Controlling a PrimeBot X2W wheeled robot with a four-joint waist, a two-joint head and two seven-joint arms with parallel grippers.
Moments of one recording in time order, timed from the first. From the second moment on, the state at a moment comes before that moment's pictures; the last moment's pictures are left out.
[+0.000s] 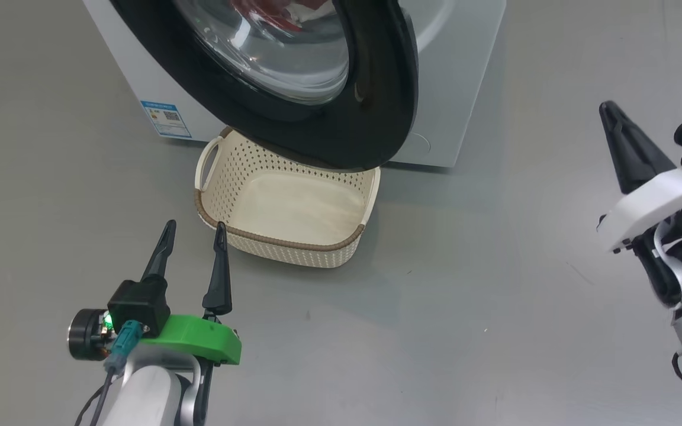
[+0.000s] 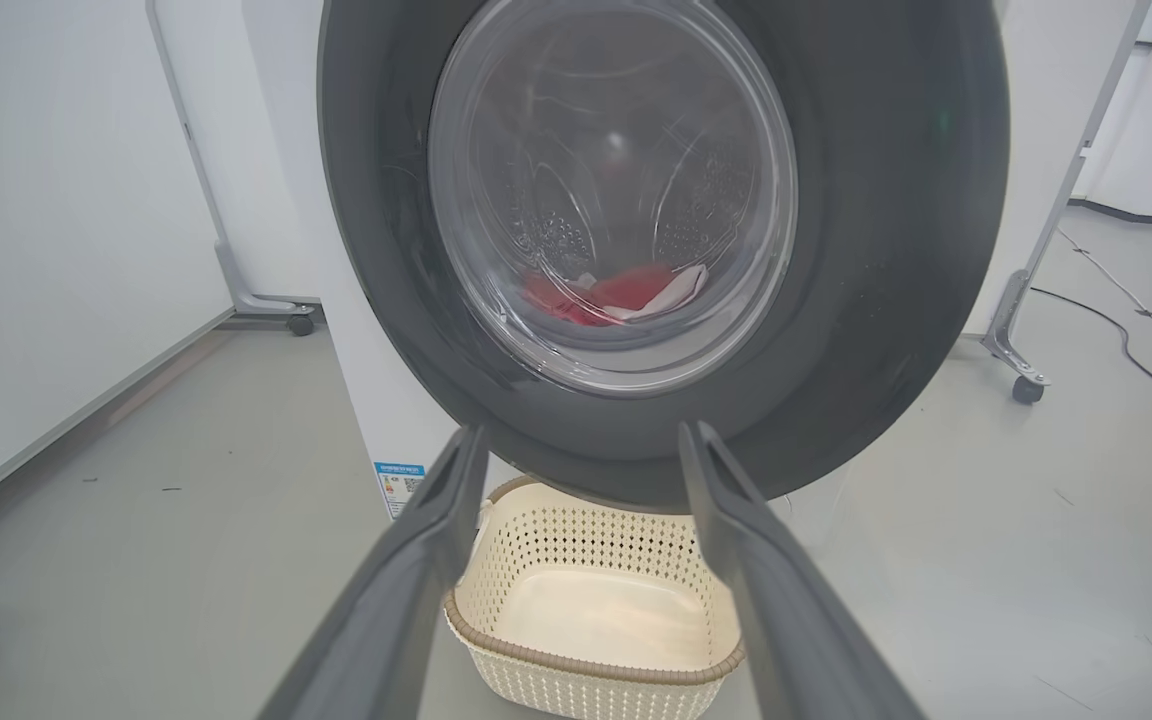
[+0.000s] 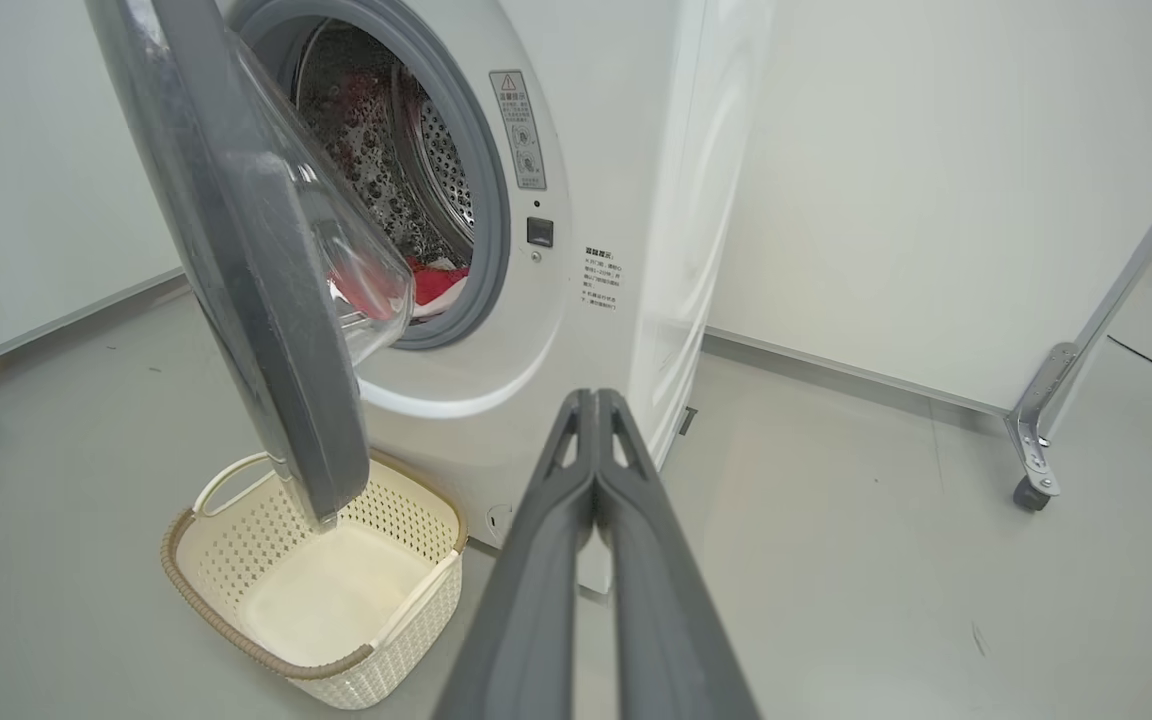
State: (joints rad) left arm -0.22 0.03 -0.29 0.24 -0.35 0.12 -0.25; right arm -0.45 -0.41 0.30 0.24 0.50 0.13 0.01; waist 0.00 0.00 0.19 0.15
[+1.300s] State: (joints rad) left arm -0.15 0.04 -0.25 0.25 -0.31 0.08 -0.25; right arm -0.16 -0.28 0.21 0.23 0.49 -0.06 -0.23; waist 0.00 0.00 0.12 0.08
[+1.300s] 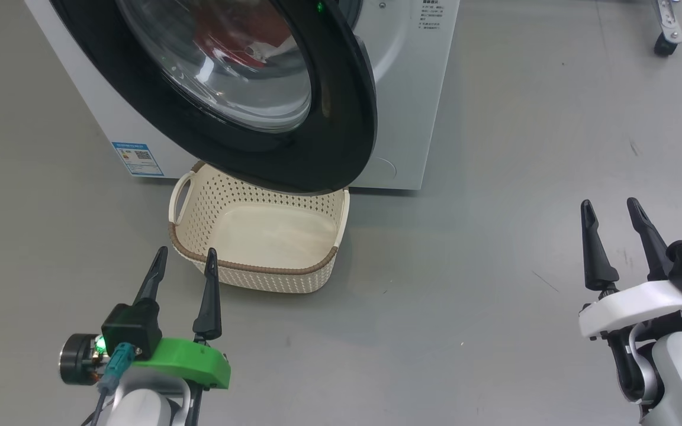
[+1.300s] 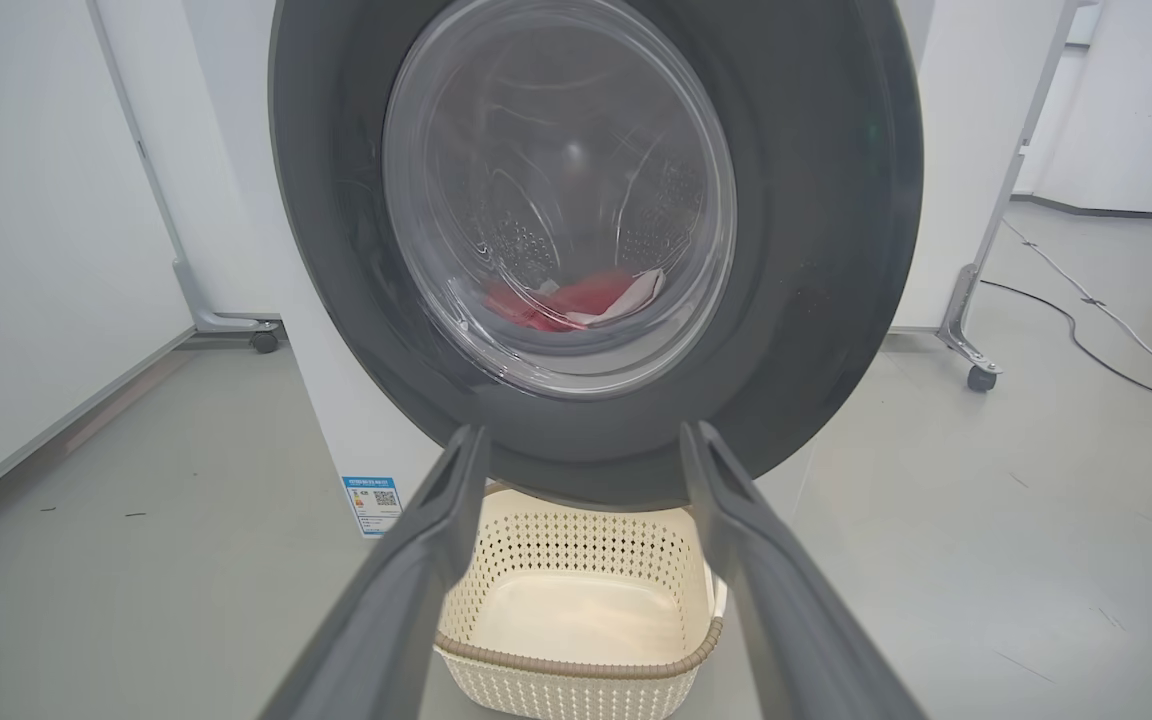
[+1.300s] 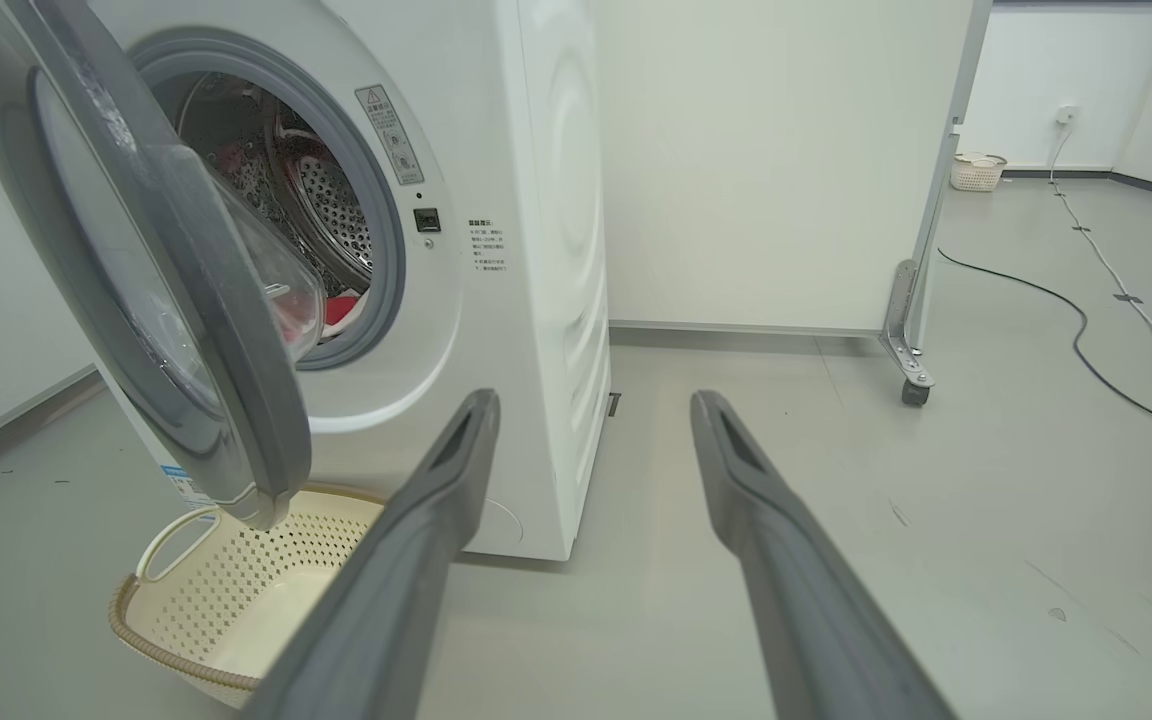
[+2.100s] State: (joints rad) left arm -0.14 0.04 -0.23 0.25 -0.29 0.06 -0.25; right arm -0.13 -0.27 0.20 0.21 0.49 -0.07 -0.24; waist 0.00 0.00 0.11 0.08
